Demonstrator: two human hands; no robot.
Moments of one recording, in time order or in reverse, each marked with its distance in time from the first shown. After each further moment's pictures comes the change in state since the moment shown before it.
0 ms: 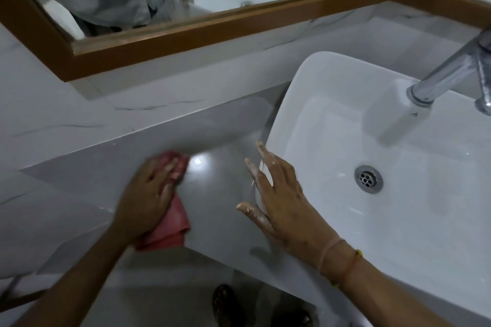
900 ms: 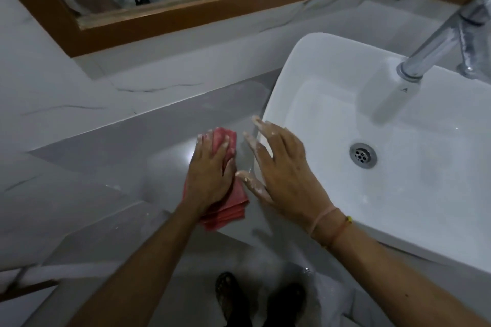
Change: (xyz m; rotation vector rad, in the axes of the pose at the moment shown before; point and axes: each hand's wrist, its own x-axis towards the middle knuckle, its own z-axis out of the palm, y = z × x) left_hand 0.019 0.114 0.025 -0.150 -0.036 -0.019; right_hand -0.012 -0.012 -0.008 -0.302 0.285 -0.130
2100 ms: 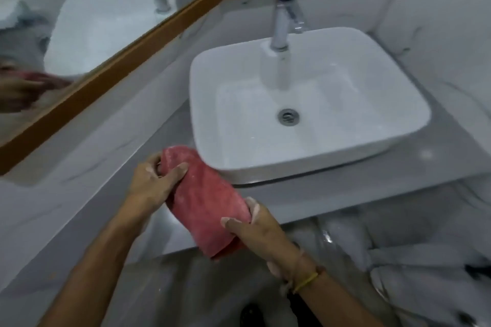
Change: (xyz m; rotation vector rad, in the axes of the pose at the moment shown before) left_hand -0.005 0.049 -0.142 -0.747 -0.327 -0.148; right_hand -0.077 -0.105 0.006 1.386 0.176 1.220
